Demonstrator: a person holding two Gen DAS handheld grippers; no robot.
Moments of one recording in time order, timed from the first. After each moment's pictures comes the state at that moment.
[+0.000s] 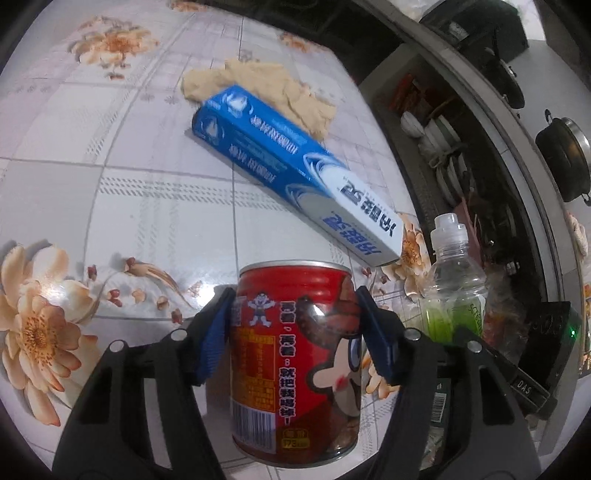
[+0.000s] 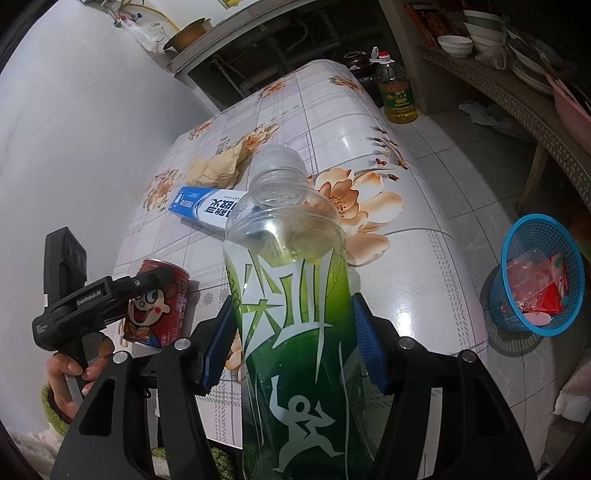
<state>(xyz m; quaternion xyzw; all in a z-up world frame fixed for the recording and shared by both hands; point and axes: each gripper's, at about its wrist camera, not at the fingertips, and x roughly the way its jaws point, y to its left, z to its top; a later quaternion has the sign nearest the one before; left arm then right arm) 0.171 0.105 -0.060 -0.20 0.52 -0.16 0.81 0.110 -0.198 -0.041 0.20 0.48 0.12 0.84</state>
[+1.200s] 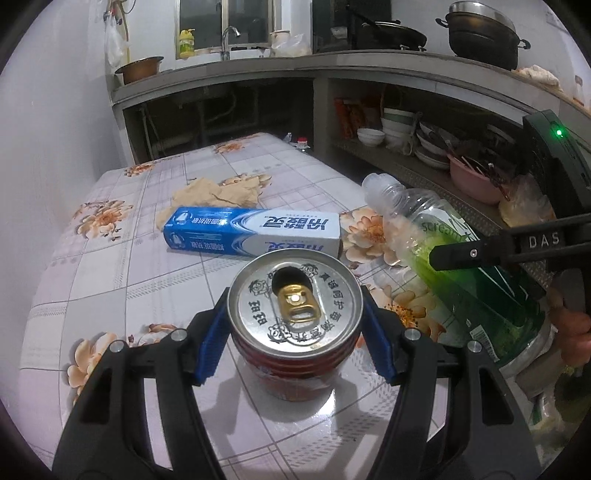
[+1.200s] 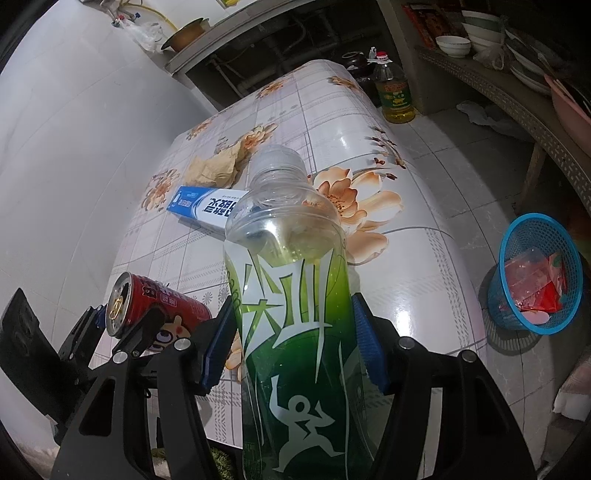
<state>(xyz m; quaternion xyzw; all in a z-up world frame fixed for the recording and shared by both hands) 0.081 0.028 -0.021 0.07 0.33 -0.17 0.93 0.109 -0.199 -0.040 0.20 0.48 0.12 0.85</state>
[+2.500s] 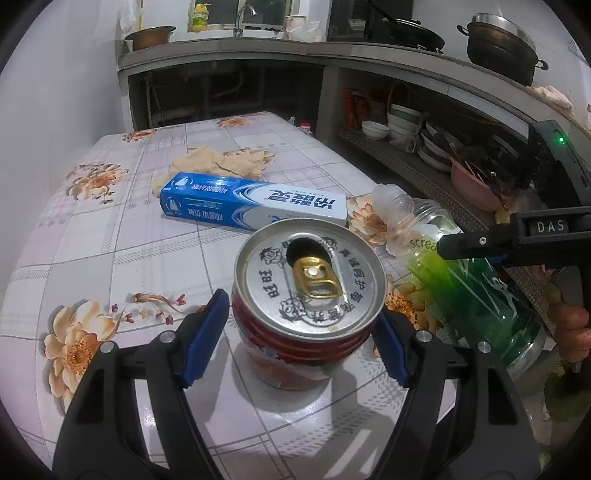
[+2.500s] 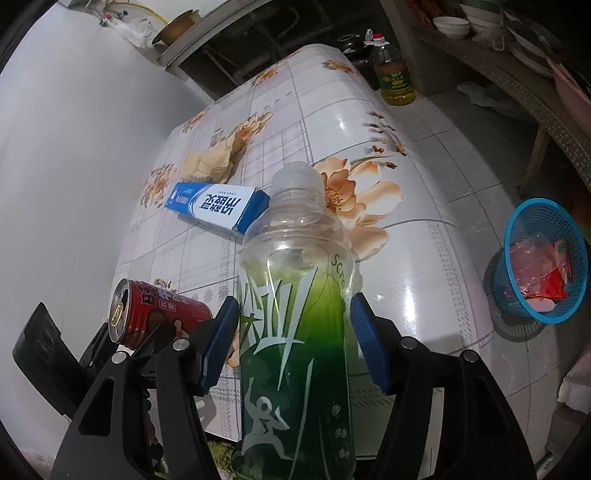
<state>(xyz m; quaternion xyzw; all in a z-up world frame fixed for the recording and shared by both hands) 0.086 0.041 -0.033 0.01 0.37 -0.17 0.91 0.124 -0.203 -0.047 0.22 0.51 0.13 0.82</state>
